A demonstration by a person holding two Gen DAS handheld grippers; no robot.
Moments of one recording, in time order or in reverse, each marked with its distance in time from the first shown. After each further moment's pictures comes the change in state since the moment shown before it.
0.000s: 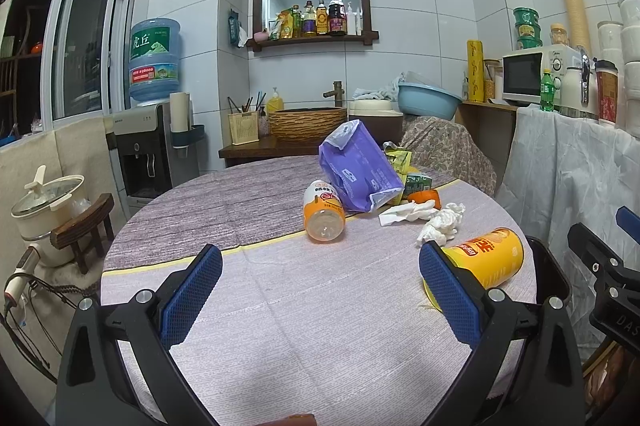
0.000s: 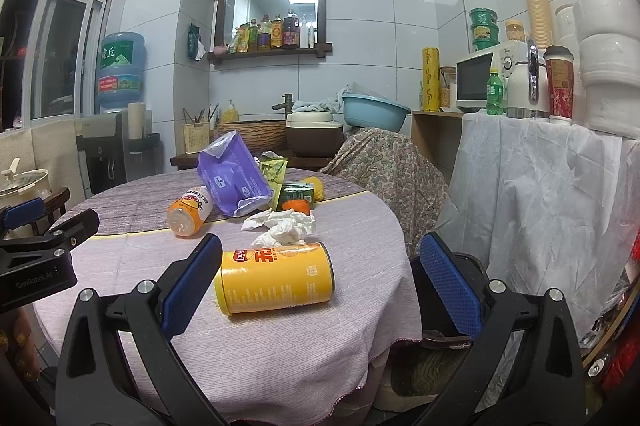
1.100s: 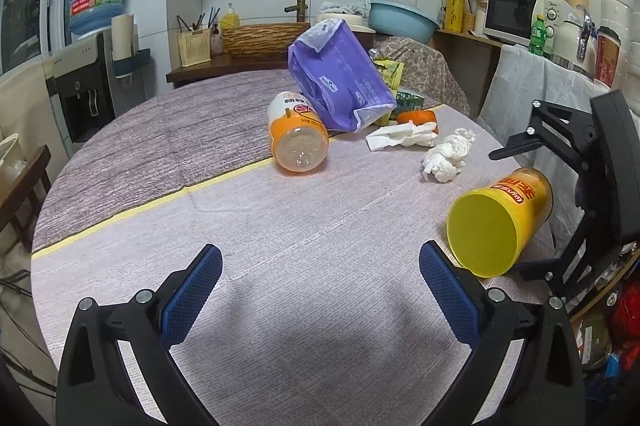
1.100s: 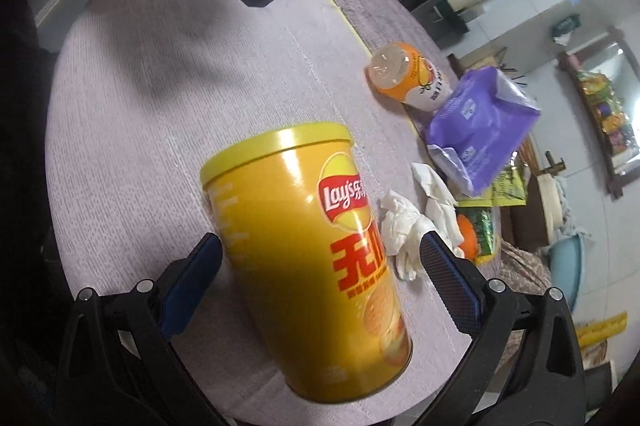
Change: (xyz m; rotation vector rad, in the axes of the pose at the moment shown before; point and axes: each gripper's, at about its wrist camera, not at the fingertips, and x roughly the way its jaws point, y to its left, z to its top) left arm 0.092 0.024 -0.012 0.019 0.322 -0.192; right arm 0.144 0.058 -0.032 -1.286 0.315 0.747
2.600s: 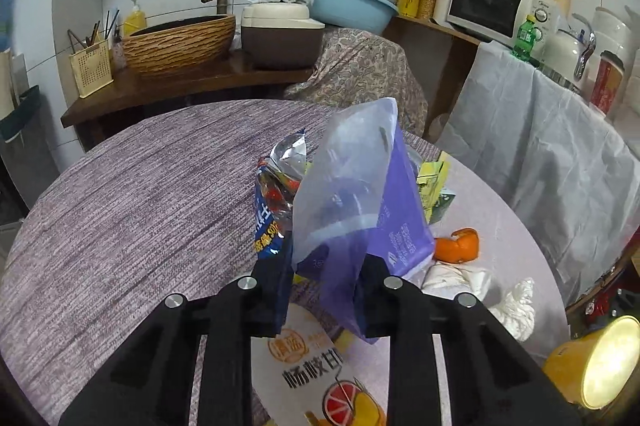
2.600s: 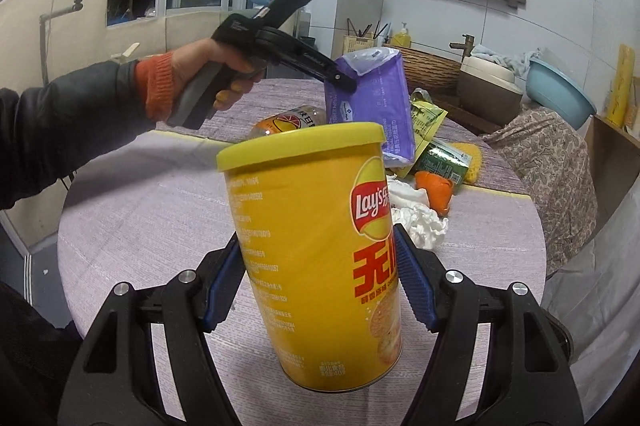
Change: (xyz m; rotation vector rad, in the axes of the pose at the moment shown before) left arm 0.167 0.035 0.186 0.126 0.099 -0.292; right arm -0.030 -0.053 -0.029 0.878 -0.307 -0.079
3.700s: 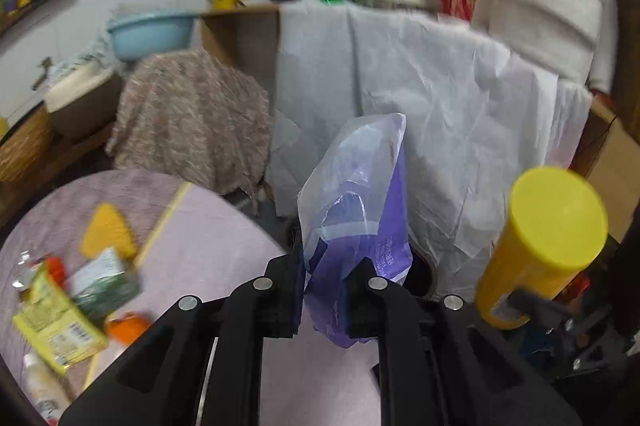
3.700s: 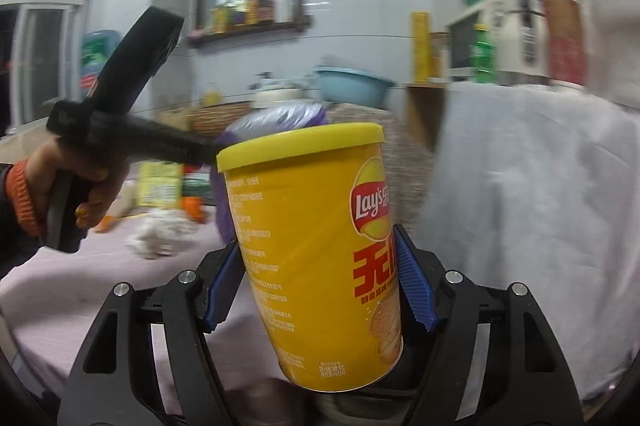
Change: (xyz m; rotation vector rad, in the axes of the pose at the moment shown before) left arm 0.077 -0.325 0.025 0.362 0.087 -0.268; right arm -0.161 -0.140 -0.097 0.387 -0.201 -0.565
